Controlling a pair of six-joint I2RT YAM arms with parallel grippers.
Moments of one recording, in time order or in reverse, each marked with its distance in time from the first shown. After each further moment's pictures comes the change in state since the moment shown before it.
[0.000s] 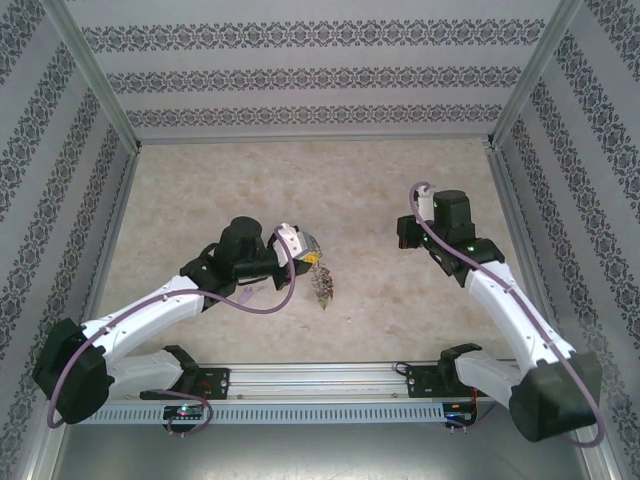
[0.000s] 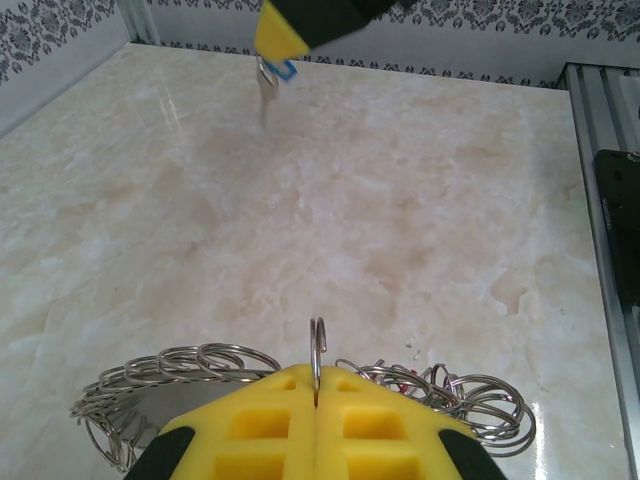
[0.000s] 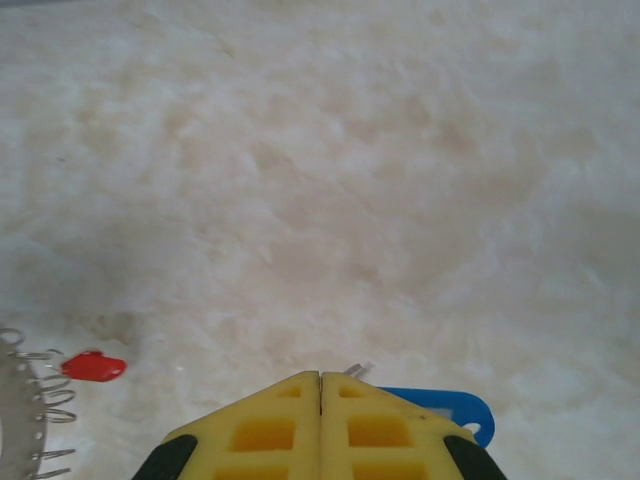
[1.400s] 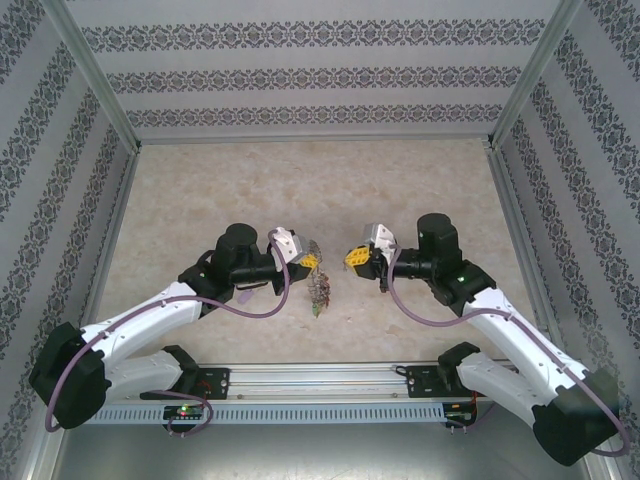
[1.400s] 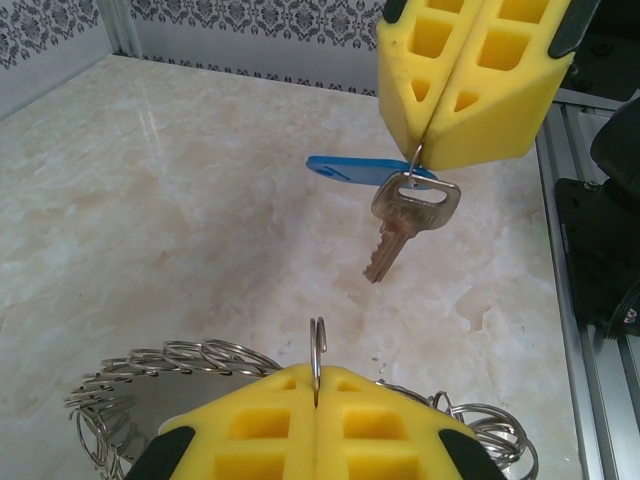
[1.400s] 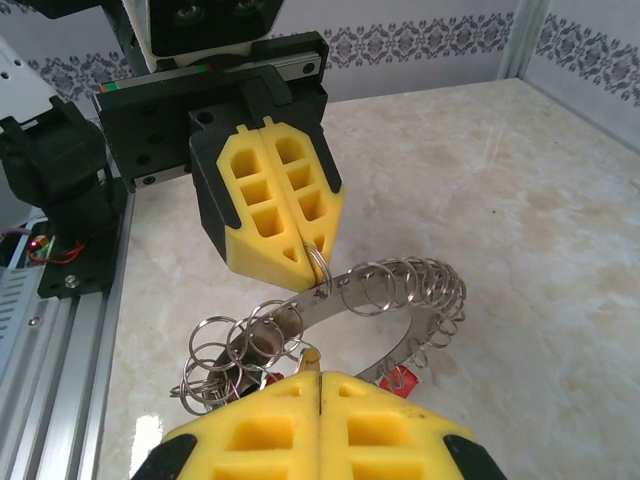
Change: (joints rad) left arm 0.000 -0.028 -0.072 0.097 0.053 -0.082; right arm 0.225 -0.118 -0.150 0.216 -0.620 -0.502
